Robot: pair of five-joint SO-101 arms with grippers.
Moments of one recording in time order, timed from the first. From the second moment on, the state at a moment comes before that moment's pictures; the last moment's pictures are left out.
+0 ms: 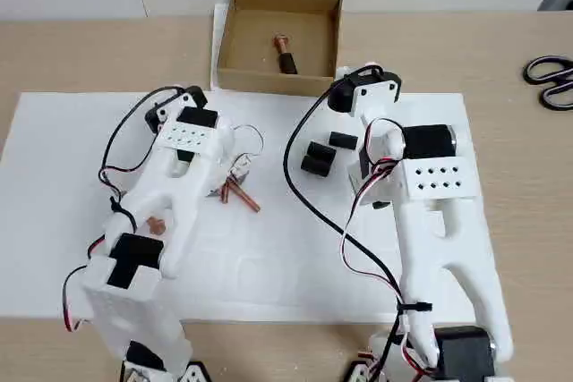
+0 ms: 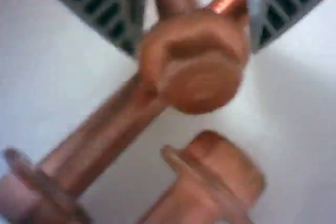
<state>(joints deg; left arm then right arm) 8.4 18.2 6.4 75.1 52.3 -8.5 -16.6 17.0 83.8 12.1</state>
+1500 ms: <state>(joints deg) 12.7 8.7 -30.3 99.6 27.6 -10.0 -23.5 16.8 86.1 12.1</state>
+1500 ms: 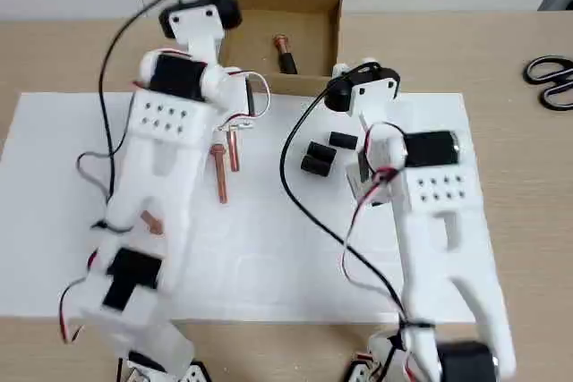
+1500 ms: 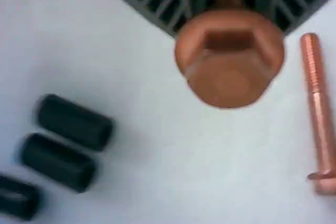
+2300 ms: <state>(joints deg) 23.4 -22.3 -16.6 89.3 24.5 -11.3 -74.2 37.0 72.6 3.3</state>
